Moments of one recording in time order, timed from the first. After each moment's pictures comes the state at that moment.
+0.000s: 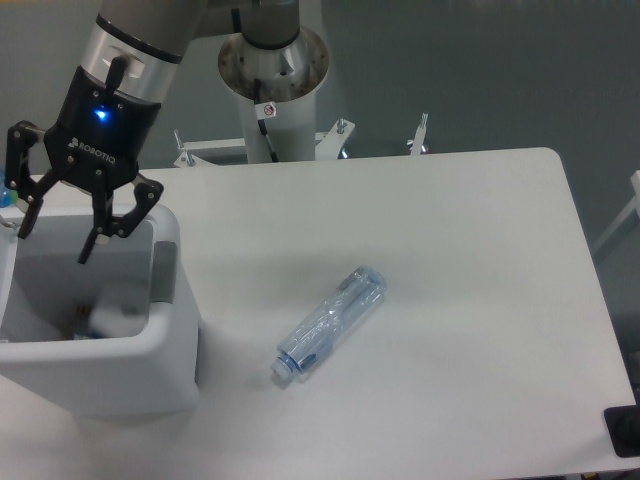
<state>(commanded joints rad) 2.22 -1.67 -1.51 -0.87 0.97 0.13</state>
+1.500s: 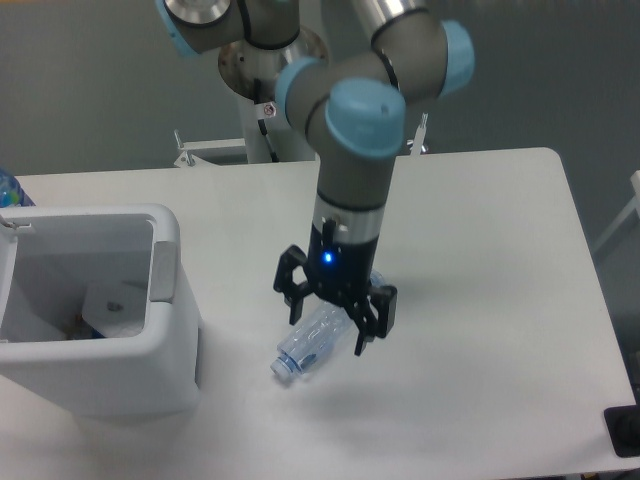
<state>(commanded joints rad) 2.44 -1.95 -1.62 -0.86 1.29 0.95</state>
